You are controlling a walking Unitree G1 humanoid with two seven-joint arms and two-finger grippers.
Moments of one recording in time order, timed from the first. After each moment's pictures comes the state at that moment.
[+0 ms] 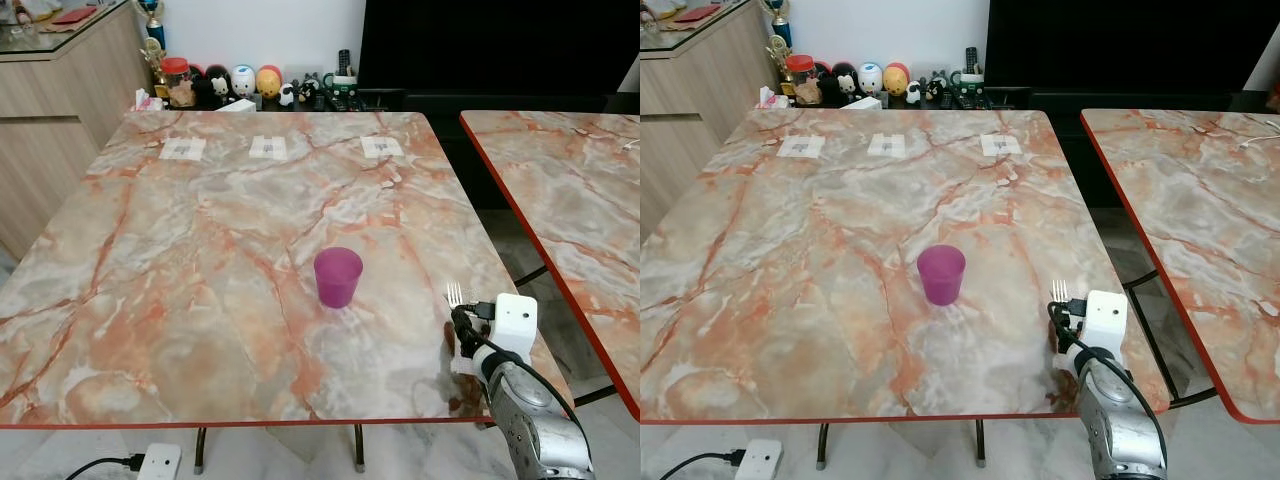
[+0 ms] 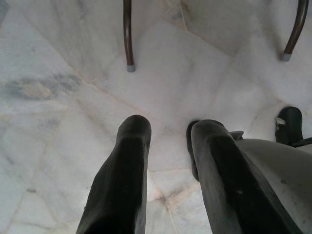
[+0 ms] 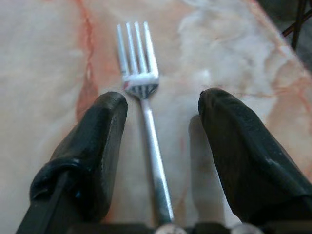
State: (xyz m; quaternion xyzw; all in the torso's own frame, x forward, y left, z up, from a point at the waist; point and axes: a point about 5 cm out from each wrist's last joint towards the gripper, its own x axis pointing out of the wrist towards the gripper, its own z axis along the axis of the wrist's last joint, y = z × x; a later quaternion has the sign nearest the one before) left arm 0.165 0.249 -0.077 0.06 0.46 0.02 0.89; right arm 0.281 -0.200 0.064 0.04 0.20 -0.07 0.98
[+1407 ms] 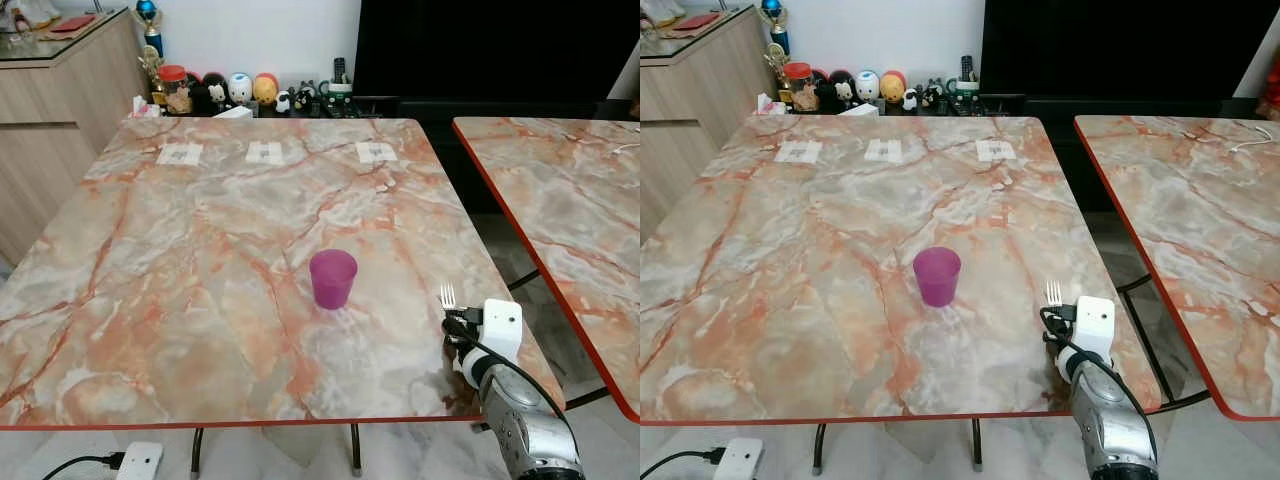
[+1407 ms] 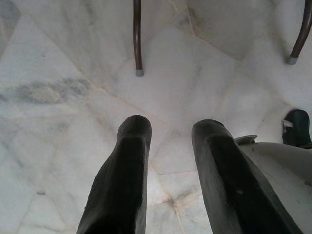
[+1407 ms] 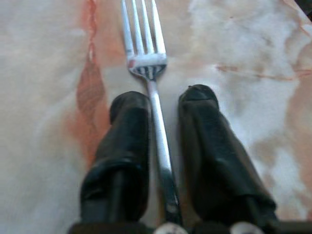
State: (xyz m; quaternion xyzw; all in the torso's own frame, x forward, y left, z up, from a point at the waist) left arm 0.163 0.273 -0.069 0.07 0.46 0.02 0.89; right arm 0.286 -0.192 0.048 0.05 0.23 -0.04 0.97
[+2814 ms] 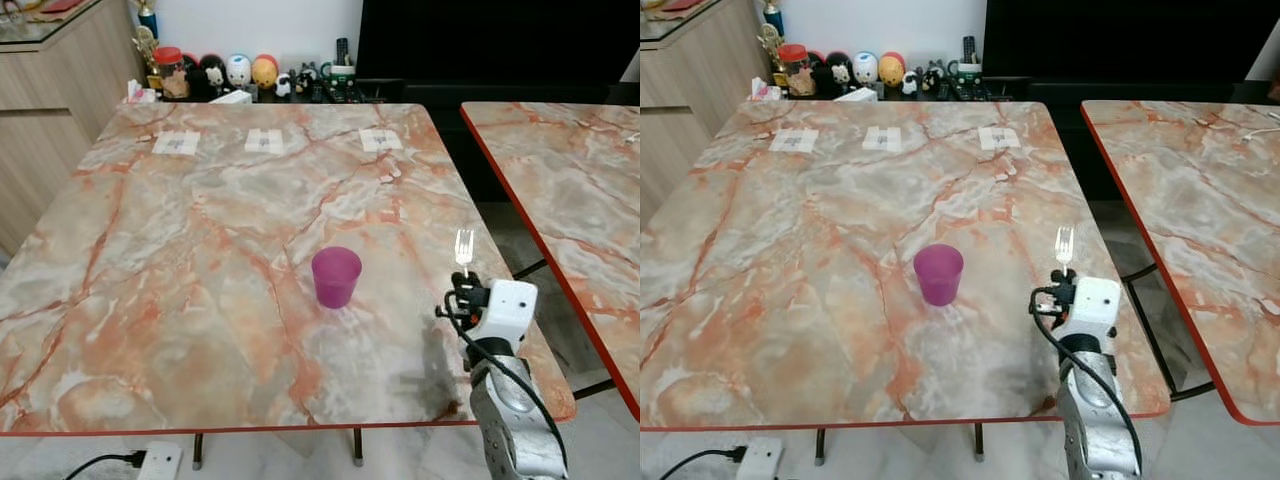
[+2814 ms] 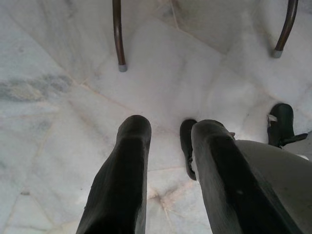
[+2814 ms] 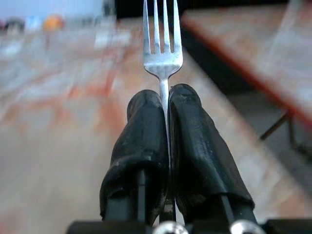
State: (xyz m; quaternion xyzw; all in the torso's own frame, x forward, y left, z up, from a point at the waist) left arm 0.167 0.246 -0.077 0.05 0.46 0.01 0.89; right arm 0.284 -0.185 0.116 0.04 -0.04 -0.06 1.00
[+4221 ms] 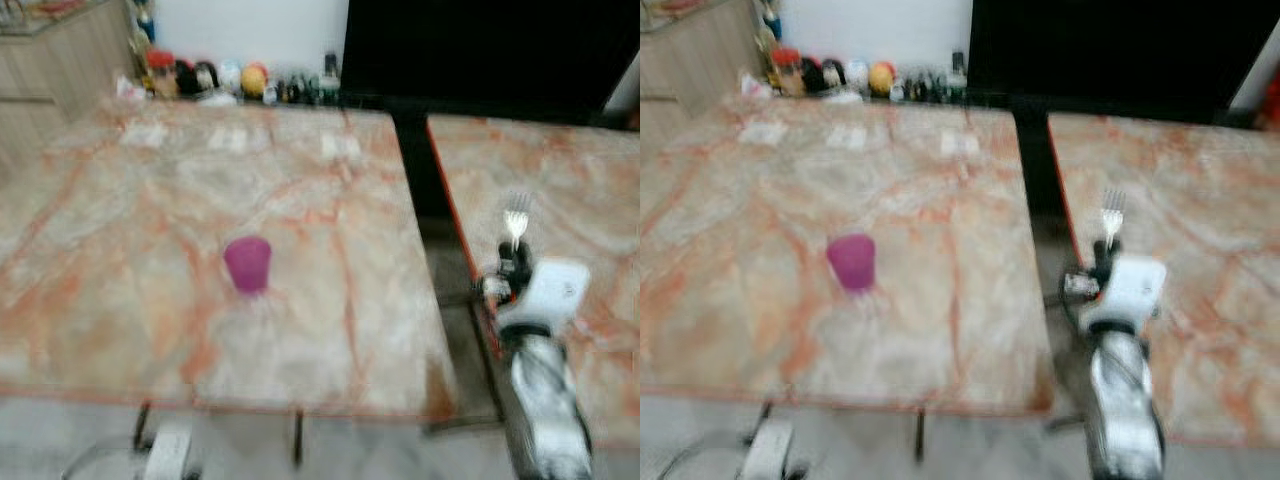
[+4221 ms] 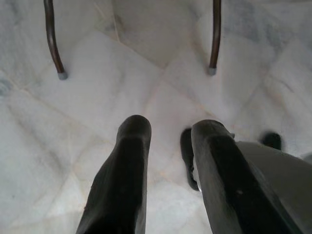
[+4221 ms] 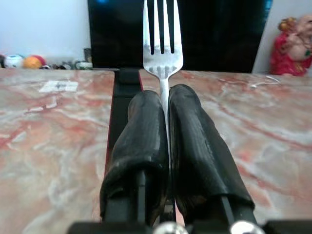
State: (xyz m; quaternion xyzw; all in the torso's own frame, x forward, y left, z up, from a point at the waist) left arm 0.178 0.246 -0.072 0.07 0.44 0.01 0.90; right arm 0.293 -0.188 0.135 0.01 -0.09 -0.08 0.99
